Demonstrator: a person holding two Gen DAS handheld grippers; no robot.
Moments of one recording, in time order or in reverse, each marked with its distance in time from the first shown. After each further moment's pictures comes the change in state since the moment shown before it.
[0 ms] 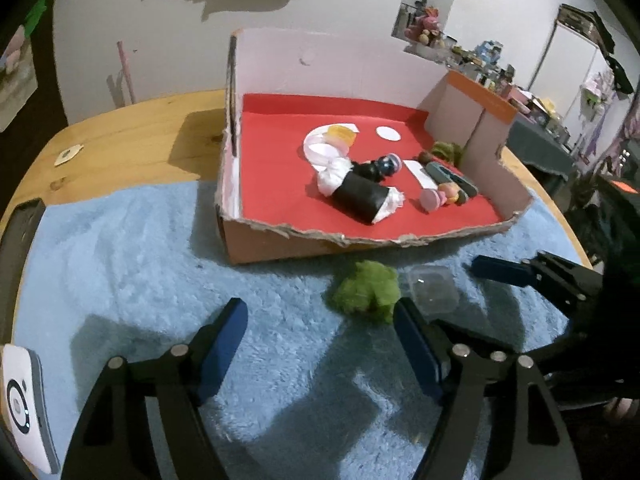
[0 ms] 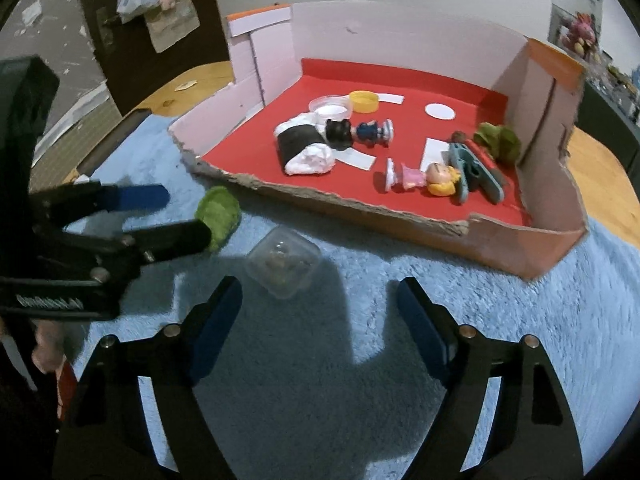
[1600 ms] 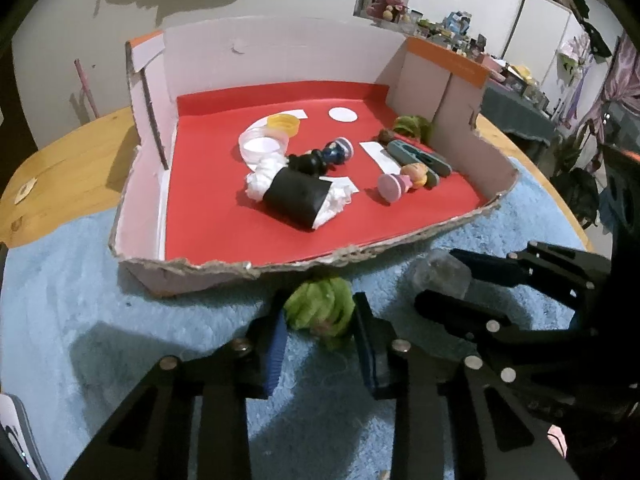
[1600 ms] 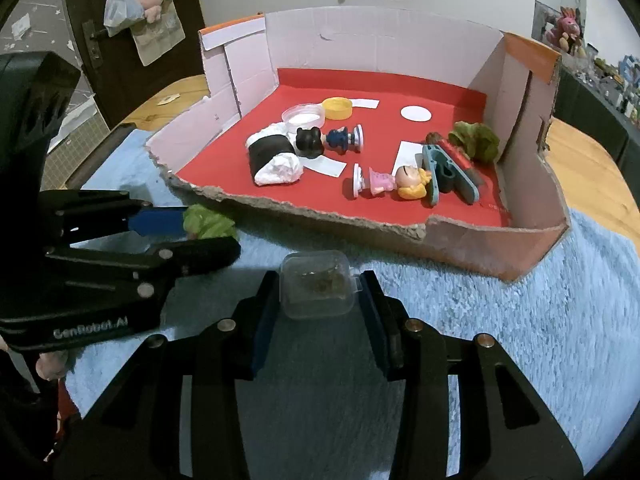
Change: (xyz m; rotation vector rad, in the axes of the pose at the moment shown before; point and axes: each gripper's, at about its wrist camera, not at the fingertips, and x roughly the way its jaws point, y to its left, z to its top) left arm 0.029 -0.032 0.012 0.108 0.050 -0.045; right arm -0.005 -0.018 -0.001 0.061 -0.029 -0.038
